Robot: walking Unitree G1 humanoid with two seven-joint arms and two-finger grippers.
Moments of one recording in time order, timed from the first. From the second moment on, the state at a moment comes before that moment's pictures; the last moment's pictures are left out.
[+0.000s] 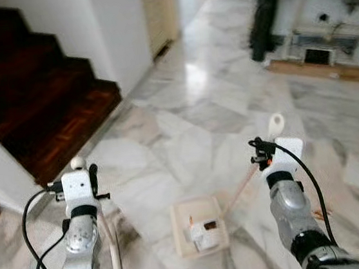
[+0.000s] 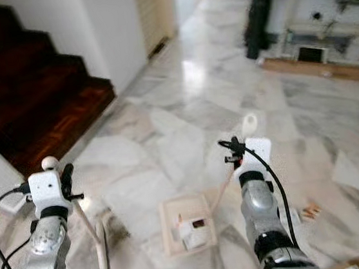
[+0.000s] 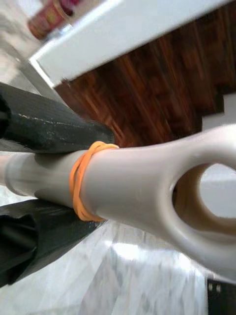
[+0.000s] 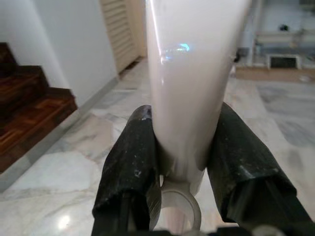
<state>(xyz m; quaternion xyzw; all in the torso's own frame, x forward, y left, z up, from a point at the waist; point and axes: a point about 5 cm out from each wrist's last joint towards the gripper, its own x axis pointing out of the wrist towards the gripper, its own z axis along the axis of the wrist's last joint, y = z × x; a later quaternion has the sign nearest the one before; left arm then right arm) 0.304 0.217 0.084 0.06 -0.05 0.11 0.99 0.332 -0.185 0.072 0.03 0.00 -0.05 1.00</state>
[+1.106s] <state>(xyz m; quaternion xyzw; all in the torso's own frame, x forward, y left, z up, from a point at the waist) 0.295 0.218 0.077 0.06 -0.04 0.12 0.99 0.324 -0.189 0.062 0.03 0.01 -0.05 1.00</state>
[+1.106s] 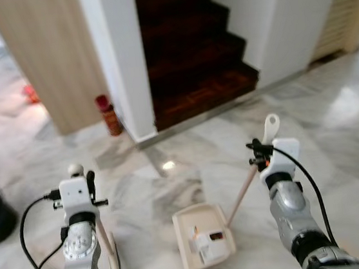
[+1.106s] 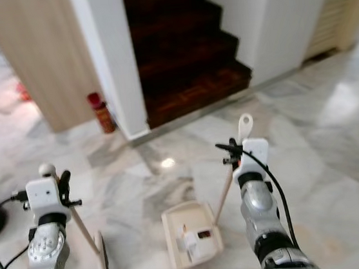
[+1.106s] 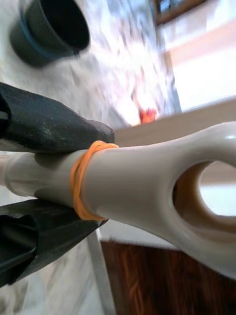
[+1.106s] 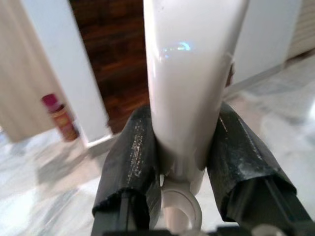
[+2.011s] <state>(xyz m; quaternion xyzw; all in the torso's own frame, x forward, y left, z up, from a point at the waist) 0.293 0.214 0.072 0.06 -0.03 0.11 0.99 0.322 -0.183 0.054 0.05 0.05 -0.05 1.00</state>
